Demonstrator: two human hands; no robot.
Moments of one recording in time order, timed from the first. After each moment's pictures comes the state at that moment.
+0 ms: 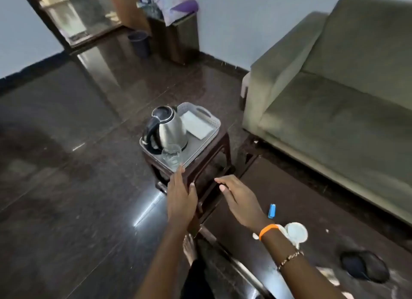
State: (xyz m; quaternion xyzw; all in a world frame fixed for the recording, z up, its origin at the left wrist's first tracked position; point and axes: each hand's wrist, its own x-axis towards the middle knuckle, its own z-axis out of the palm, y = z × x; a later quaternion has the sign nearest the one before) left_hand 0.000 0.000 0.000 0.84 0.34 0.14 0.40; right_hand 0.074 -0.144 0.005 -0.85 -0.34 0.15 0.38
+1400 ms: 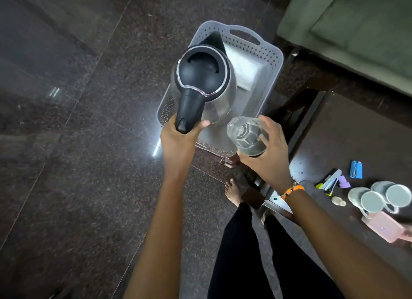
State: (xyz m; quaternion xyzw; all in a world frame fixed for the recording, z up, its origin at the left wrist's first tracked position) left_hand 0.135 0.267 -0.065 0.70 0.39 0.06 0.59; right_hand 0.155 0.080 -0.125 -0.85 -0.04 0.10 0.51
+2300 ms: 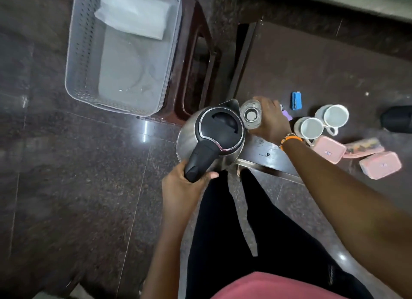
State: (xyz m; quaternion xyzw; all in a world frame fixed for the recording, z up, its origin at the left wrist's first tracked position) left_hand -0.005 0.070 -0.072 0.83 0.30 -0.16 0.44; right_hand 0.127 -0.146 -0.215 -0.93 -0.04 0.27 0.26
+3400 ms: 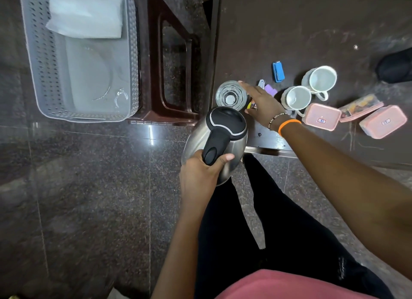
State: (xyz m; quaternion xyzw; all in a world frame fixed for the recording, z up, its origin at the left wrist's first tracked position) left_hand 0.004 0.007 -0.101 0.85 0.25 -0.29 0.35; right_hand 0.102 -0.184 -0.232 -0.90 -0.01 0.30 0.31
